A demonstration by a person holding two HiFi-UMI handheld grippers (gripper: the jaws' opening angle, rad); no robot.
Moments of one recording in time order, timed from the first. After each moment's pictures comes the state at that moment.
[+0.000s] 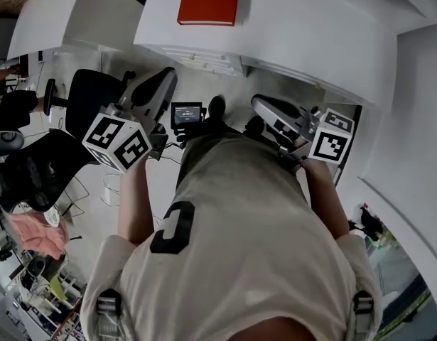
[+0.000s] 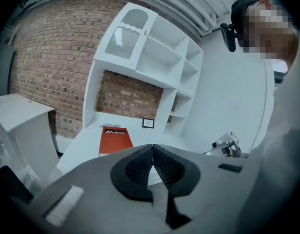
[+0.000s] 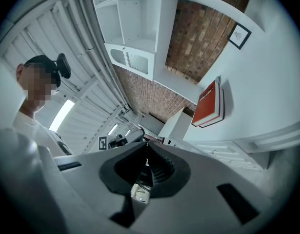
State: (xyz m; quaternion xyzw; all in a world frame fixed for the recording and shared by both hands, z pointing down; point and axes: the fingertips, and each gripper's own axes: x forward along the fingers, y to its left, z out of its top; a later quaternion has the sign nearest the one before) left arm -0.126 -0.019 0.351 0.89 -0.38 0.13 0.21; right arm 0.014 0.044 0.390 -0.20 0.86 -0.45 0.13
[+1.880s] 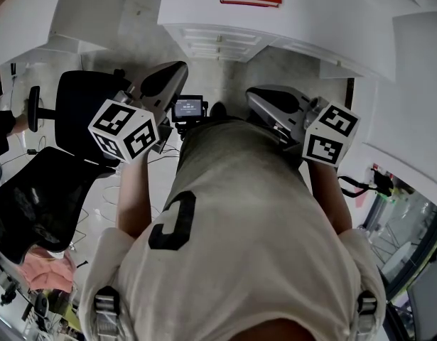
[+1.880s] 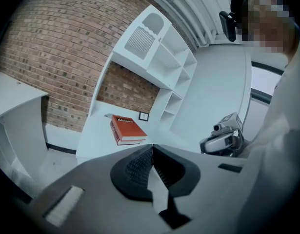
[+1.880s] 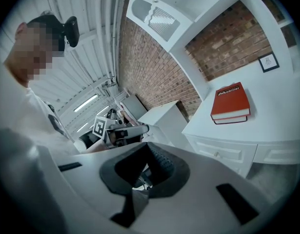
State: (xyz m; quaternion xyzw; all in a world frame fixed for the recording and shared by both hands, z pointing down) left arm -0.306 -0.016 0.404 0.92 -0.27 0.11 0.25; right arm -0.208 0.056 0.390 -0.30 0.89 -0.35 -0.05
